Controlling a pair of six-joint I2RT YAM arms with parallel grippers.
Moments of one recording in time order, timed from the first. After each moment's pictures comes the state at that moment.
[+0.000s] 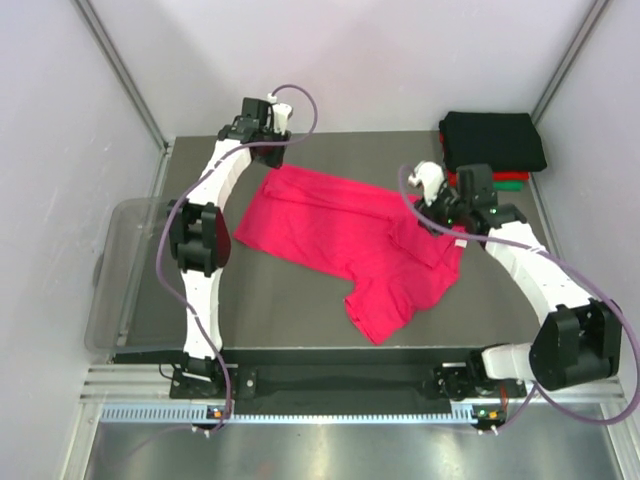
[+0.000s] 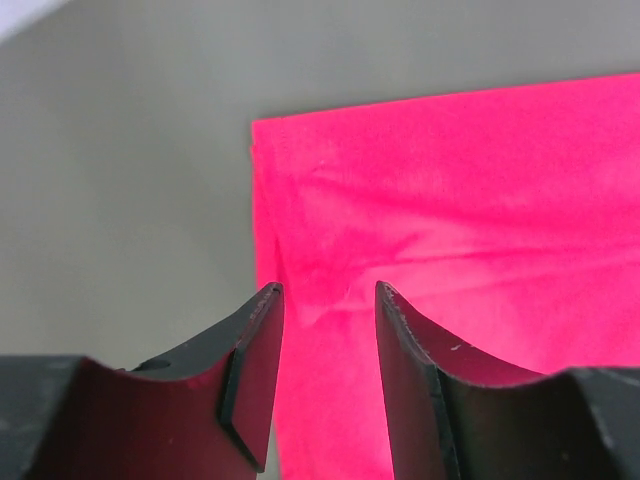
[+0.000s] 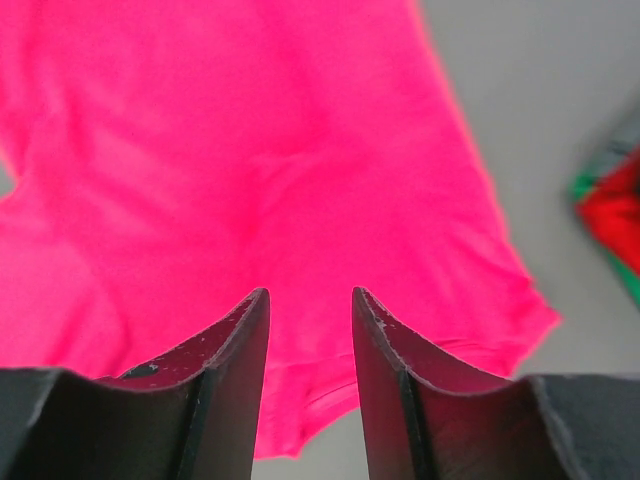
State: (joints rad) left arm -0.21 2.20 2.11 -0.70 0.07 0.21; right arm 0.24 1.30 1.01 -0.49 -0.33 -0.56
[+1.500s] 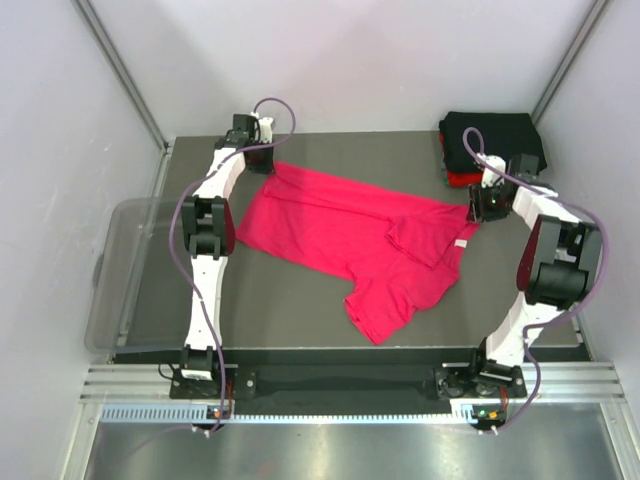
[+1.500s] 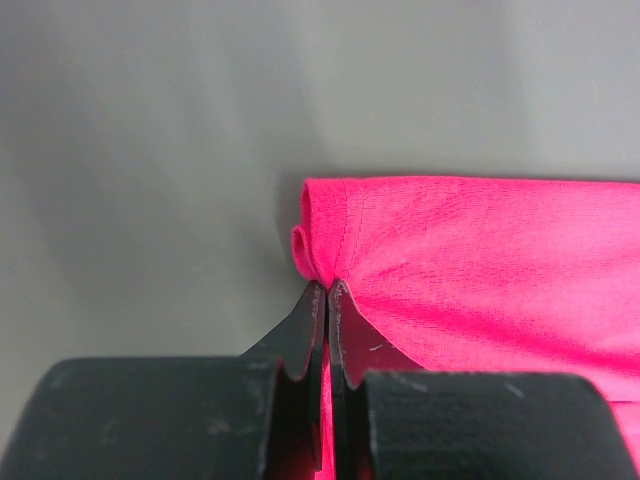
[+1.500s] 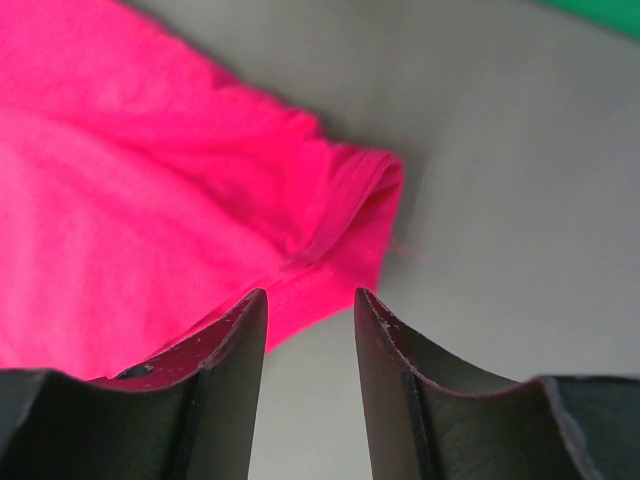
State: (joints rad) left arm -0.08 2.65 2.45 -0.67 0.27 0.03; right arm -0.23 1.81 1.25 -0.45 -0.36 -0.38
